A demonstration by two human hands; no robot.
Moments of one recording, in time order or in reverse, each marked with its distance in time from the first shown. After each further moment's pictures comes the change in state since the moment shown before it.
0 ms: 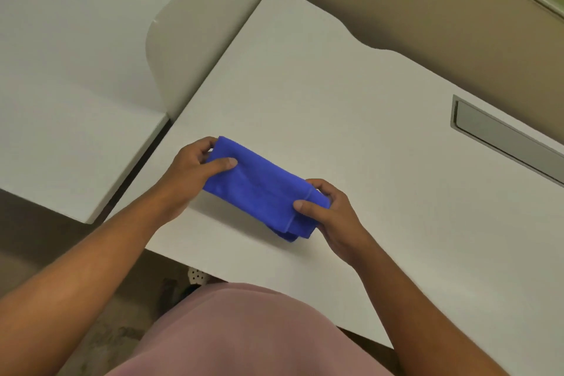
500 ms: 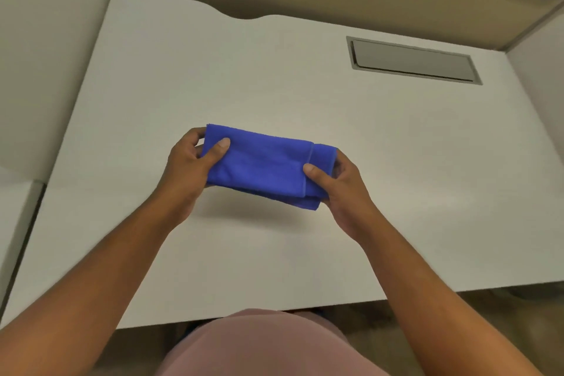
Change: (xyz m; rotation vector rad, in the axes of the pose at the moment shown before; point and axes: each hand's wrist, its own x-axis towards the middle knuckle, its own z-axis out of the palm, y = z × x) left_hand 0.054 0.040 0.174 0.087 -0.116 -0.010; right_hand -0.063 -0.011 -0.120 0.226 0.463 -0.152
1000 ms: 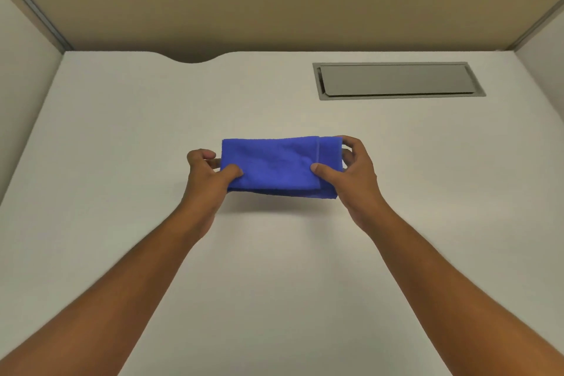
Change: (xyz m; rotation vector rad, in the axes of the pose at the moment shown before) left_hand 0.114 0.017 0.163 0.129 0.132 -0.111; right_hand 0.138 -0.042 -0.142 -0.082 0.205 -0.104
